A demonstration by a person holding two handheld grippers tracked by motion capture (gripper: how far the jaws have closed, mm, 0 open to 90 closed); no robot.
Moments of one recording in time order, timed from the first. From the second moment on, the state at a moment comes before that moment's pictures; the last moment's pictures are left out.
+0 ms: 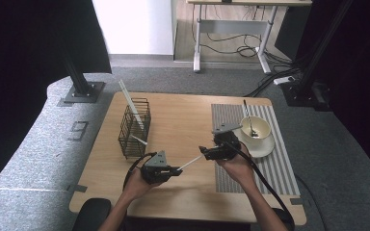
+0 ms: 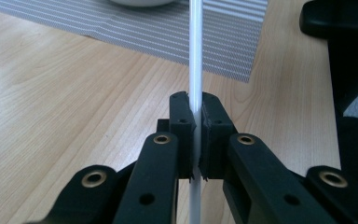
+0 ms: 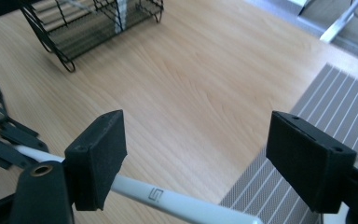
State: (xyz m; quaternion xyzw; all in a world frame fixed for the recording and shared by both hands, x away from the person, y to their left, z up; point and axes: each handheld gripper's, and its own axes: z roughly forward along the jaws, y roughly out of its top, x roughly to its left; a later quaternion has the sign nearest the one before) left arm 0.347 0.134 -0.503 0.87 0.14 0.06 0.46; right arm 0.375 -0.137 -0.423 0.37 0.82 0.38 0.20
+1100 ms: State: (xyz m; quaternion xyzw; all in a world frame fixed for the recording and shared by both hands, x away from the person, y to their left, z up) left arm 0.341 0.125 -0.511 0.92 0.06 0.02 0.38; right arm 0.341 -0.138 -0.452 0.21 0.92 0.31 0.09
